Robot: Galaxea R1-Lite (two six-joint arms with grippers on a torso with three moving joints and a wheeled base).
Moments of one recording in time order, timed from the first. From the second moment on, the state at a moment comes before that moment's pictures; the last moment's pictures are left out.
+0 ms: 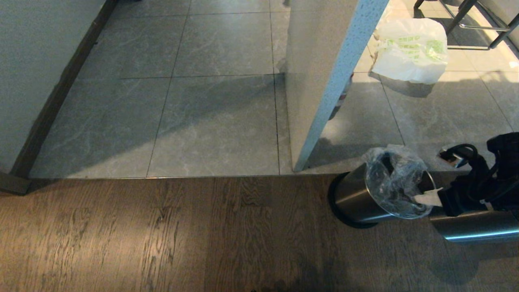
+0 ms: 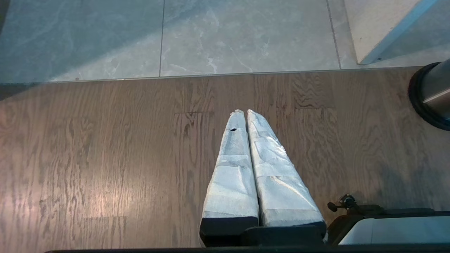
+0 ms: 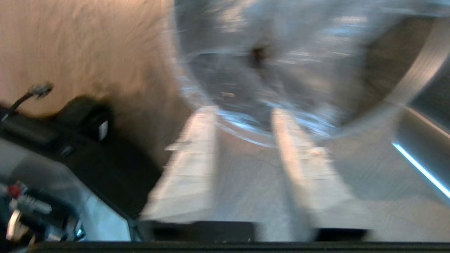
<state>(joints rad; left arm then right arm) 0.00 0.00 0.00 0.00 0.00 0.00 -0.23 1.71 -0.82 -0.08 0.43 -0.48</state>
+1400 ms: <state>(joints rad) 0.00 0.00 0.00 0.00 0.00 0.00 -0.25 1.84 -0.81 -0.15 0.43 -0.68</state>
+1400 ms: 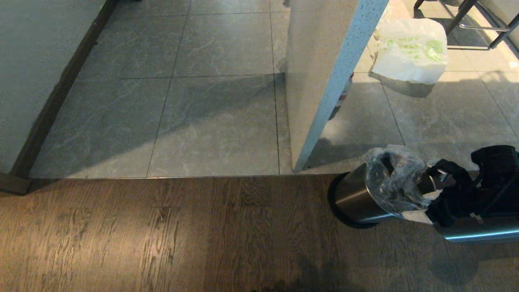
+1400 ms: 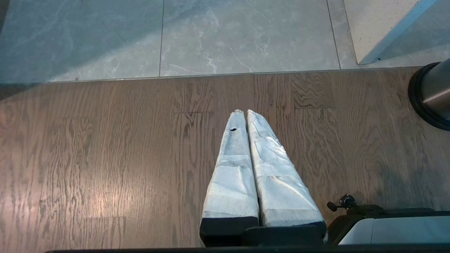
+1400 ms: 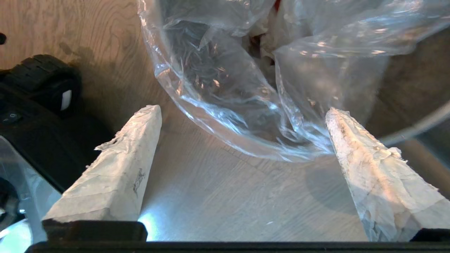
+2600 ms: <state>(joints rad) 0.00 0.00 0.00 0.00 0.00 0.00 -0.23 1.98 -0.84 -0.29 0.43 -0.63</state>
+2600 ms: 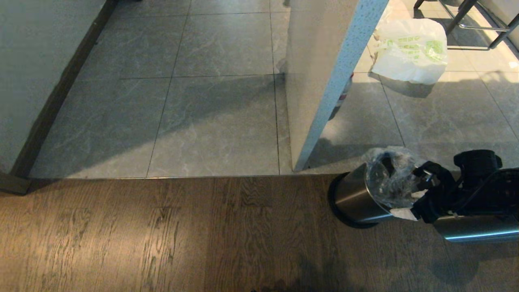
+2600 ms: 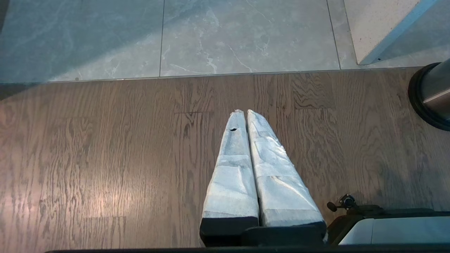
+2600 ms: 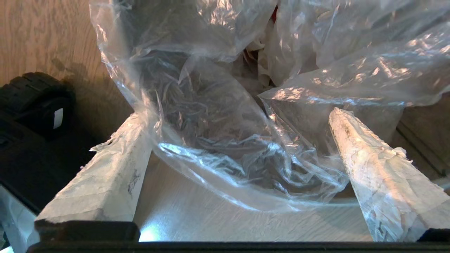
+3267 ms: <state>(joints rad) 0.00 0.00 0.00 0.00 0.00 0.00 -0.22 2.05 -0.94 -0.32 0.43 -0.62</state>
